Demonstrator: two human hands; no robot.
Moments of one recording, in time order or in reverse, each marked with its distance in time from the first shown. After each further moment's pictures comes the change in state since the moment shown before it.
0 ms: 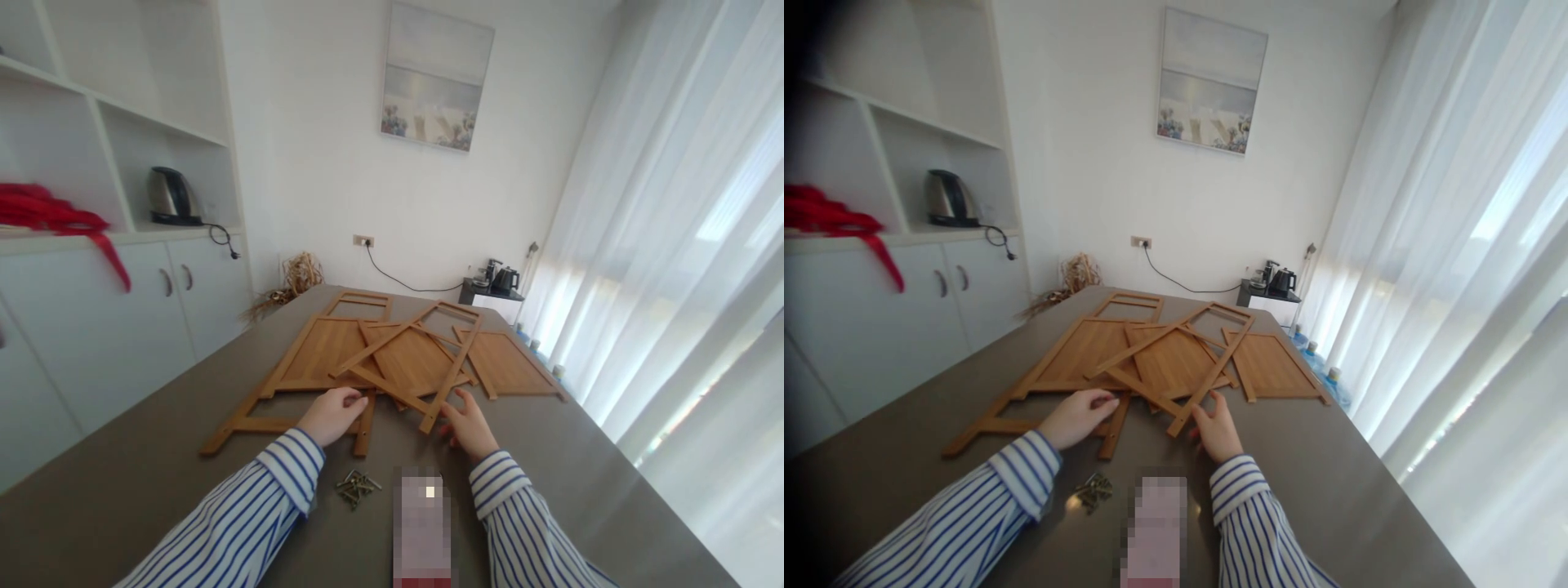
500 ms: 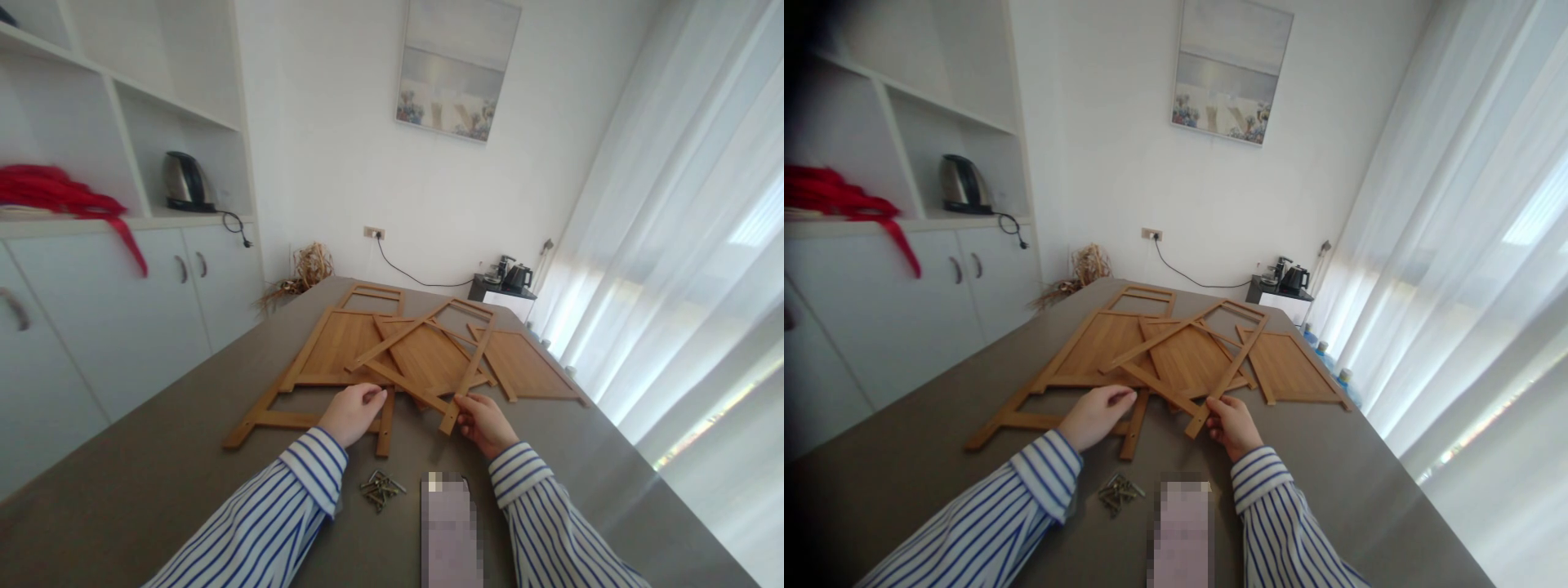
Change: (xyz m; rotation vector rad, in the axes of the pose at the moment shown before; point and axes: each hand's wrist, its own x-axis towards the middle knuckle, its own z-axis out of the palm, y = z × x) left_hand -0.006 -0.001 0.000 -0.181 0.070 0.025; right_hand 0.017 -0.006 0.011 0.279 -0.150 0.213
